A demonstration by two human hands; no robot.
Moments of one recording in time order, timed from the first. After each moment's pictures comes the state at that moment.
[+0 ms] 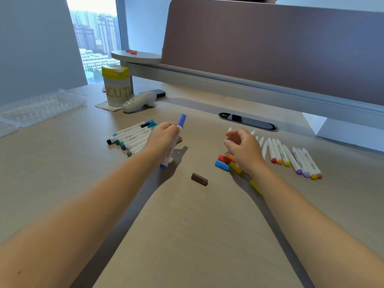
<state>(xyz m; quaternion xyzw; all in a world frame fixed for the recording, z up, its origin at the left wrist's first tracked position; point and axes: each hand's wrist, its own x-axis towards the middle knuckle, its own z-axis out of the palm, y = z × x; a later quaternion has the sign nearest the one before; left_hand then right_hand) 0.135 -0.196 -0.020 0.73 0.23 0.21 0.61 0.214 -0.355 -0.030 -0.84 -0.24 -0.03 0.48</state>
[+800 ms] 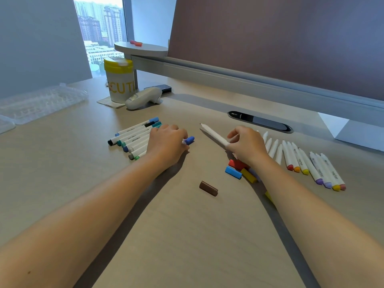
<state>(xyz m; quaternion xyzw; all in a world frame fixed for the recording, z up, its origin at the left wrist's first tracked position) 0.153 -0.170 -0.040 0.97 0.15 0.17 0.03 0.256 -0.325 -0.034 -0.91 -0.27 -0.04 0.30</state>
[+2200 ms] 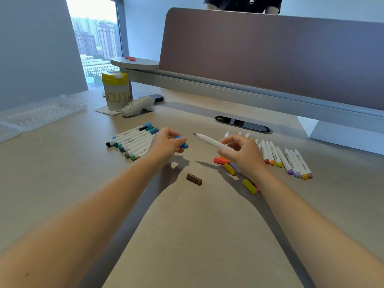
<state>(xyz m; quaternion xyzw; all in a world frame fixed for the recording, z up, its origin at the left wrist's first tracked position) 0.129 -0.209 -0.018 0.75 0.21 0.19 0.59 0.199 -0.377 -0.022 -0.83 -0.30 0.00 0.48</state>
